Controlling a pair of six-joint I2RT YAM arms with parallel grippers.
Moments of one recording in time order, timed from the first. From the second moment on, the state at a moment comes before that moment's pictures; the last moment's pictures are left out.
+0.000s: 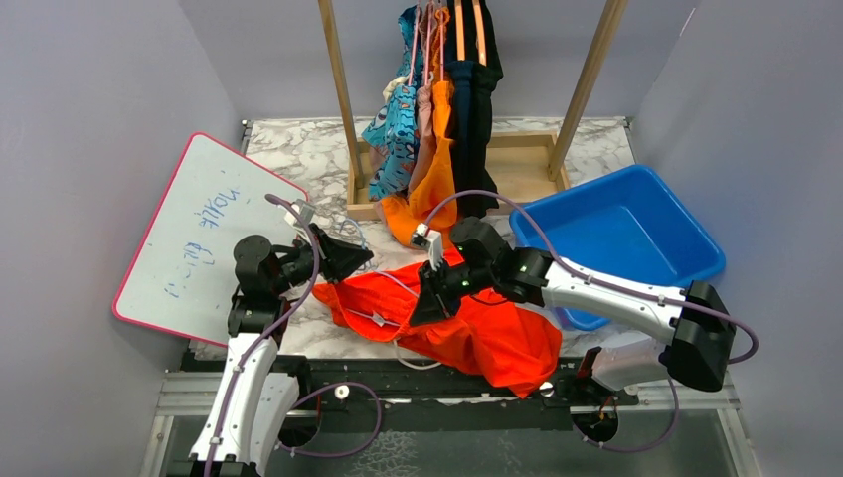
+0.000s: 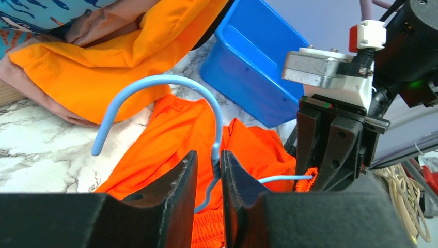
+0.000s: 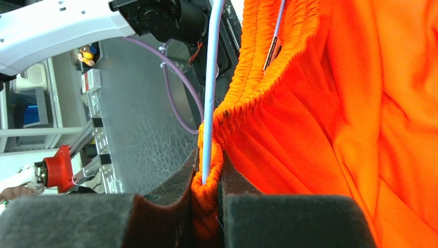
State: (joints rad) left arm -0.03 0.63 0.45 0.10 0.92 -0.52; right arm 1.01 1.36 0.99 -0.26 -0.57 0.44
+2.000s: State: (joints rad) left arm -0.05 0.62 0.70 -0.11 0.70 -0.38; right arm 1.01 1.26 1.18 -0.45 -0.25 0.31
